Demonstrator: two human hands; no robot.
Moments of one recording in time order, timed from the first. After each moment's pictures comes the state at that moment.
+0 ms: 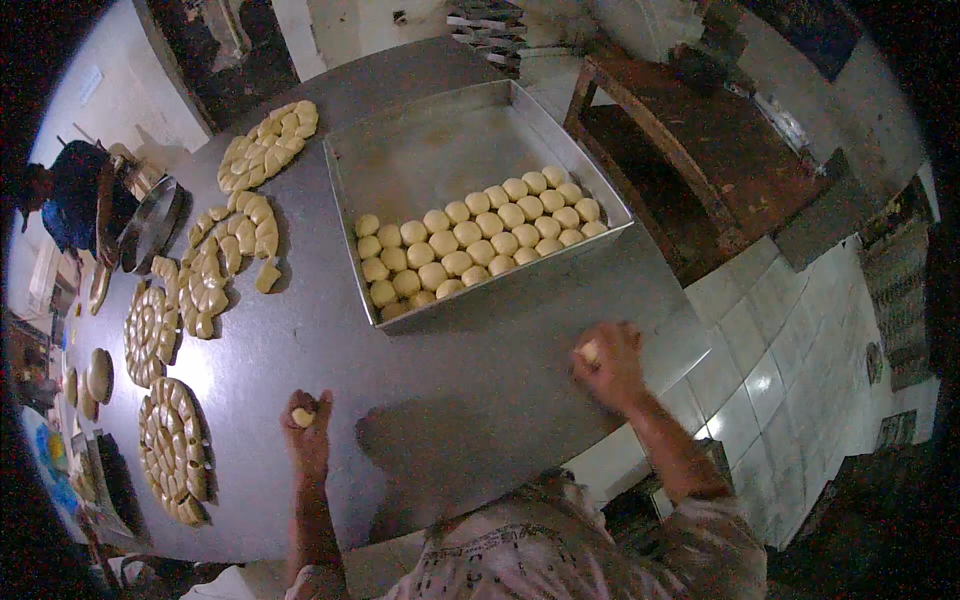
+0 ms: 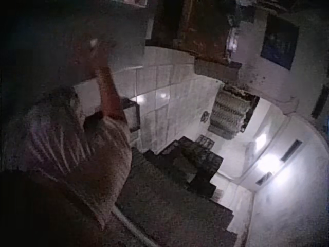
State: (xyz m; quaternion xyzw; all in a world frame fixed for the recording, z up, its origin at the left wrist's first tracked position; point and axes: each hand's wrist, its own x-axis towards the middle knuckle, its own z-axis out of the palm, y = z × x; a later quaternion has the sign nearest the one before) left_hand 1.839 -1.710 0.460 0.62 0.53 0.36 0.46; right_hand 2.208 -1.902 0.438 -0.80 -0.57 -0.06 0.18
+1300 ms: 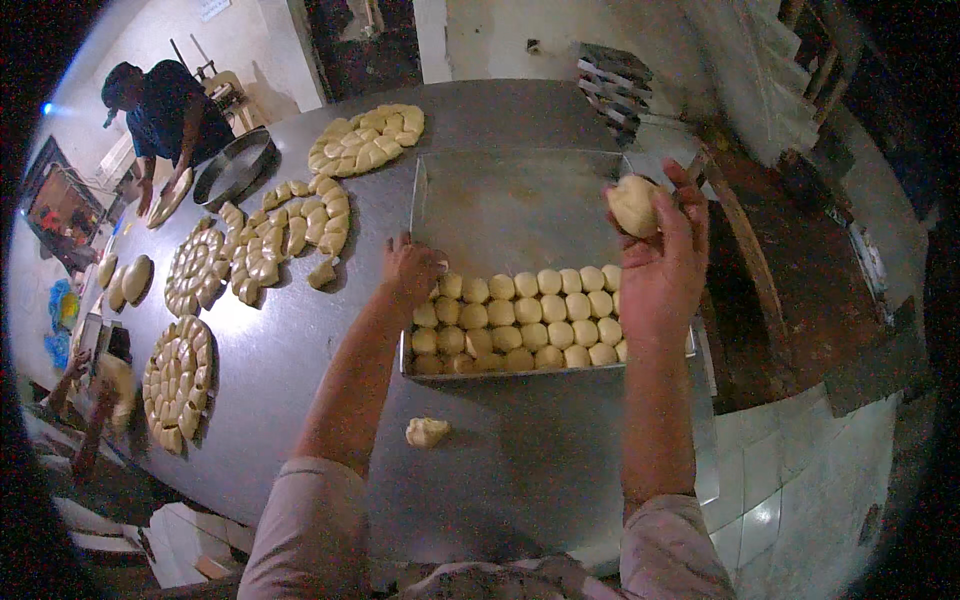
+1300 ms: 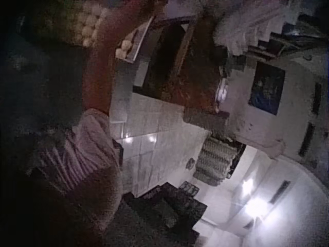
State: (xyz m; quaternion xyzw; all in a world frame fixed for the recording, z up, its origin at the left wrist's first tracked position) left_hand 2.033 -1.497 0.449 0.89 0.43 0.15 -0.07; right_hand 2.245 -1.690 0.618 -0.36 -0.41 0.17 0.82
